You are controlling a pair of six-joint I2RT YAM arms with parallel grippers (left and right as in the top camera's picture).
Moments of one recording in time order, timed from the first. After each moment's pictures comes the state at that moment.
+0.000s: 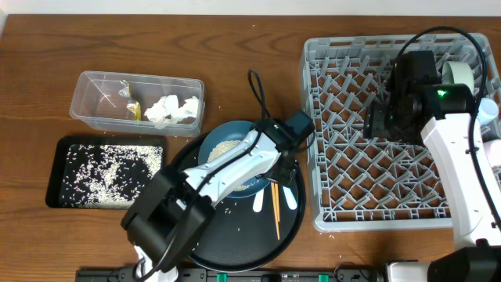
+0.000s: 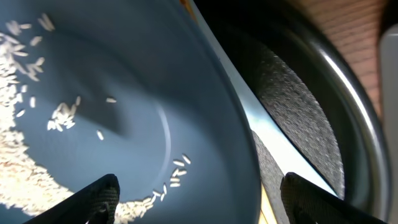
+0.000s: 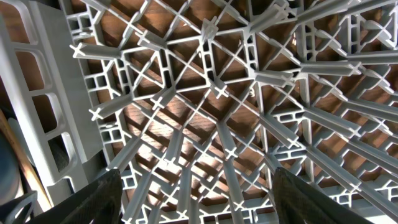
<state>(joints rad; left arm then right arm) -0.80 1.92 1.34 -0.96 -0.03 -0.45 0.07 1.53 1.39 -1.18 0.05 0.22</state>
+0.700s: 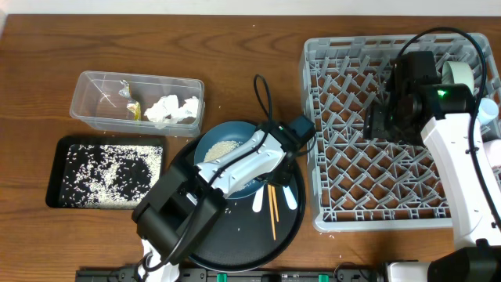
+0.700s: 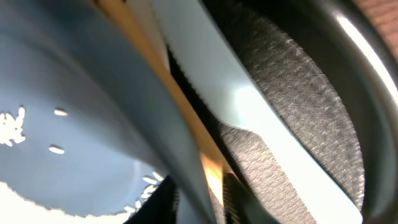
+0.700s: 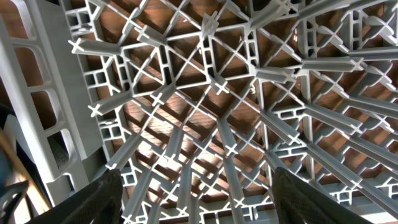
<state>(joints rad) -0.80 1.97 1.34 -0.97 -0.02 -0.45 0.07 1.53 1.39 -1.19 0.05 0.22</state>
